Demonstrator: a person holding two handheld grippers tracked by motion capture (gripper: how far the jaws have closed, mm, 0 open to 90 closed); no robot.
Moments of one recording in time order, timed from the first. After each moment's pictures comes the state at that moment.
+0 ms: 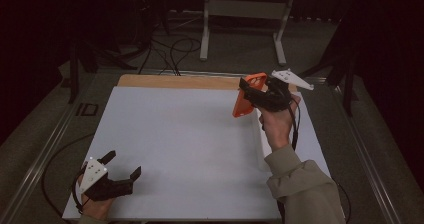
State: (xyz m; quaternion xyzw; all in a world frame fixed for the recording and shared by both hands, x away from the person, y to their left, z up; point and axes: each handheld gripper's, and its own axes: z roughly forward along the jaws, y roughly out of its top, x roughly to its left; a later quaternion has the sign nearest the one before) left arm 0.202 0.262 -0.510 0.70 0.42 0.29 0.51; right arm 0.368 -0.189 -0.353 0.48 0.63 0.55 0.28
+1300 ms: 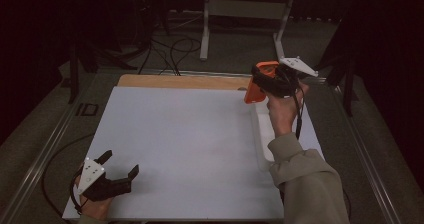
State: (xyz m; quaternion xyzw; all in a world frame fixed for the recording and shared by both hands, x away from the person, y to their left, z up) left arm 0.201 0.265 -0.509 0.68 0.44 0.30 0.51; right arm 0.406 -0.208 -0.346 0.52 0.60 0.51 0.34
